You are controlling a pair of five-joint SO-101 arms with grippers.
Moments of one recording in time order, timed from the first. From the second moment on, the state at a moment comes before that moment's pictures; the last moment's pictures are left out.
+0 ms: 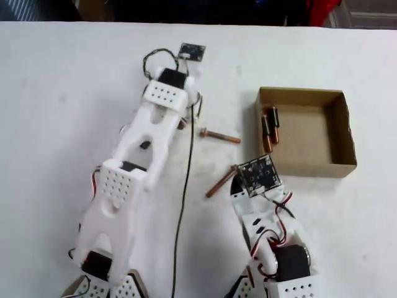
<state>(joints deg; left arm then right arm) 14.5 53.1 -52.8 87.0 12.5 -13.8 -102.5 83.6 62.3 15.4</state>
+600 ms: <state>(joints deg) 9.5 53.1 -66.6 102.1 -3.1 -13.8 -102.5 83.6 62.3 15.4</state>
